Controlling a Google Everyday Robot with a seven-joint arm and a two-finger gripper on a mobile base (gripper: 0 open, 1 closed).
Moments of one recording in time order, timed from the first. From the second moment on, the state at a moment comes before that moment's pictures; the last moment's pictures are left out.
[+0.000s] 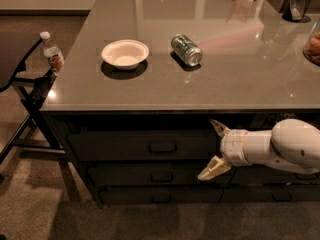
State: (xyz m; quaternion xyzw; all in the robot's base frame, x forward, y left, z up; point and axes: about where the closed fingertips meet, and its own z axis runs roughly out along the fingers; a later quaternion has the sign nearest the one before) arm 0.514 -0.150 0.674 -0.60 0.68 0.09 0.41
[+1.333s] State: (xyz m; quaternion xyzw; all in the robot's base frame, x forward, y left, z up) arm 0.551 -0.129 0.645 -0.63 0.65 0.10 0.41
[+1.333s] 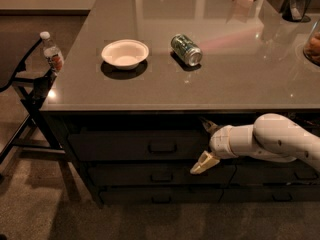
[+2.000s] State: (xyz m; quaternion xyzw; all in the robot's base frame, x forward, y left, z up) arm 0.550 -0.129 0.645 -0.63 0.65 0.10 0.41
